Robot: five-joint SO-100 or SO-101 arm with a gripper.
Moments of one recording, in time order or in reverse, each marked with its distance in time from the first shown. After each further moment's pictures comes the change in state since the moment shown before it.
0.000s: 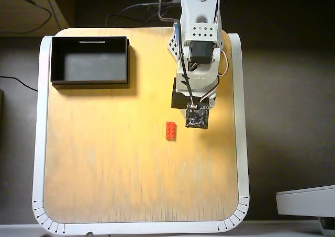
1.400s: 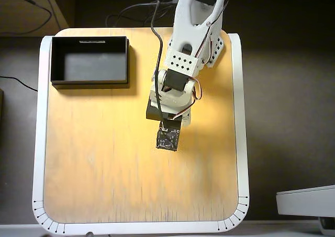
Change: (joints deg) arm 14.6 -31.7 -7.6 -9.0 13.4
